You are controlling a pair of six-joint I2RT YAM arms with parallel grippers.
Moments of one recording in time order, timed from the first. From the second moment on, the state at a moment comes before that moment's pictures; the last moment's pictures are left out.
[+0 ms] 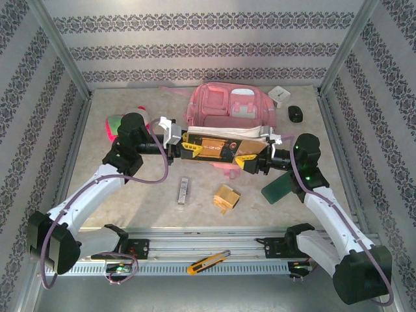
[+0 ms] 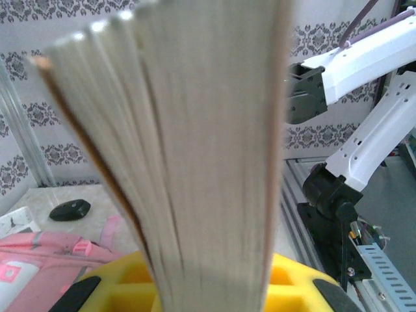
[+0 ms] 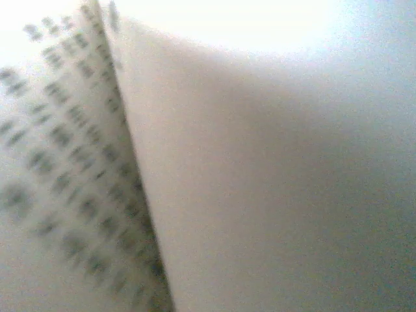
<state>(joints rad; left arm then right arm) -0.42 1.19 0.94 0.21 1.08 0.15 0.21 0.93 0.62 0.29 -1.18 0.21</state>
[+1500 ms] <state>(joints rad) -0.38 1.12 0.93 -0.10 0.69 0.57 0.32 0.61 0.53 -0.04 -0.71 -0.45</state>
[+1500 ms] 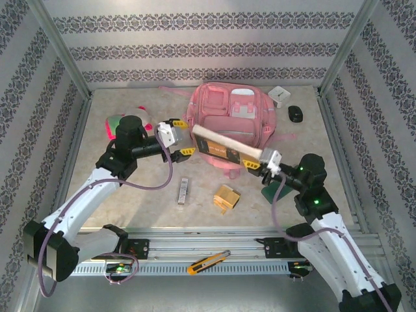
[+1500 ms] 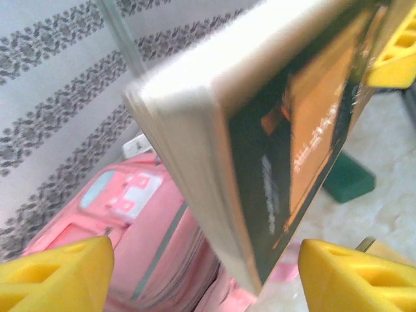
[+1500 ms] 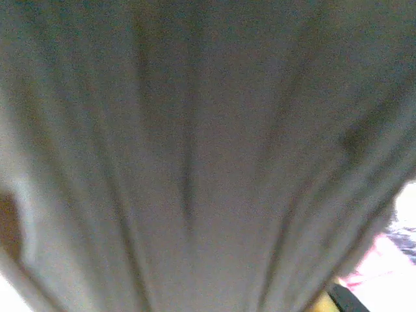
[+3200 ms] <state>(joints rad) -0.49 2.06 1.44 -0.09 0.40 1.02 0.07 0.94 0.77 -0.43 -0.15 0.22</state>
